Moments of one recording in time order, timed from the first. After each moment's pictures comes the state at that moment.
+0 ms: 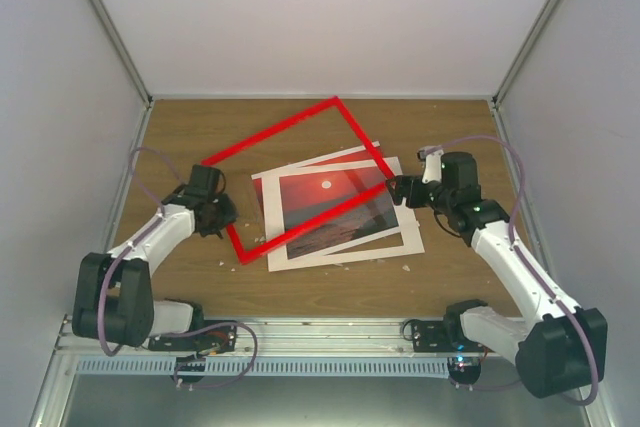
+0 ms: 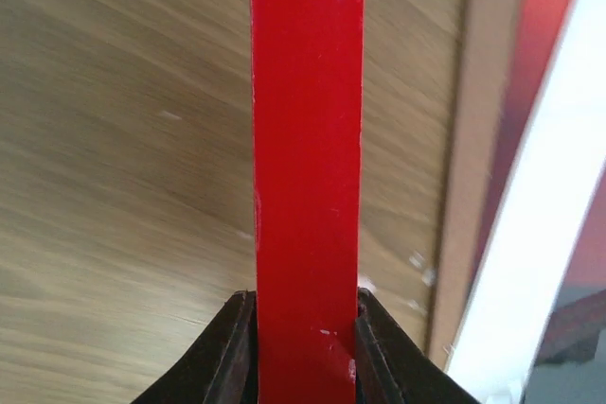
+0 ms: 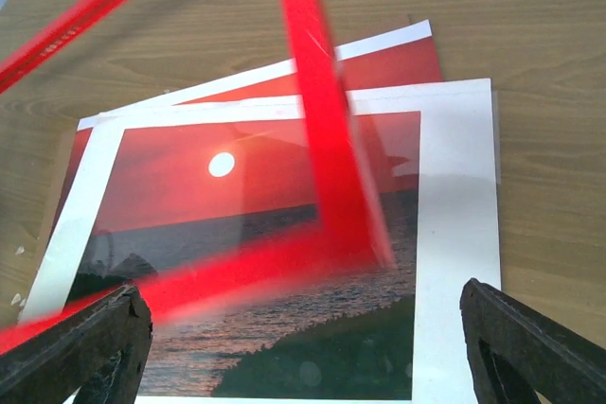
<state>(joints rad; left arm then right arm) -0.19 1.33 0.73 -0.54 0.04 -0.69 0.23 1.07 0.78 -0.38 -0.26 0.23</state>
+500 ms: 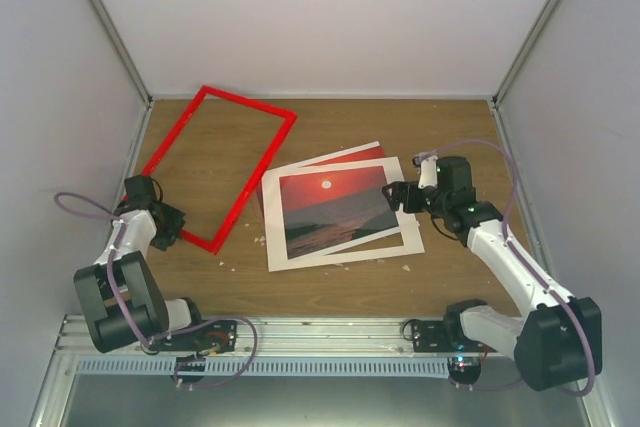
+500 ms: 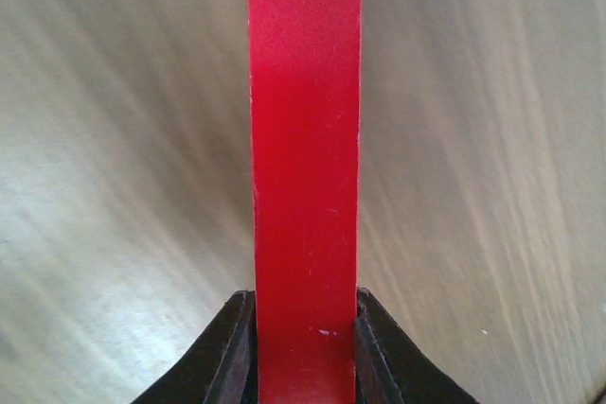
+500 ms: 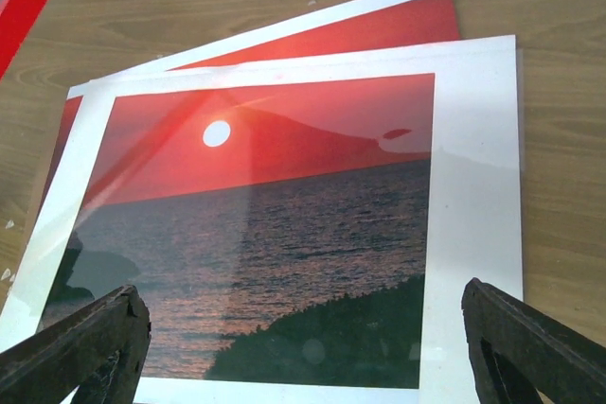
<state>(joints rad) 0.36 1.29 0.68 -0.58 0.09 -0.78 0.23 1.10 0.73 -0.34 -0.28 0.21</state>
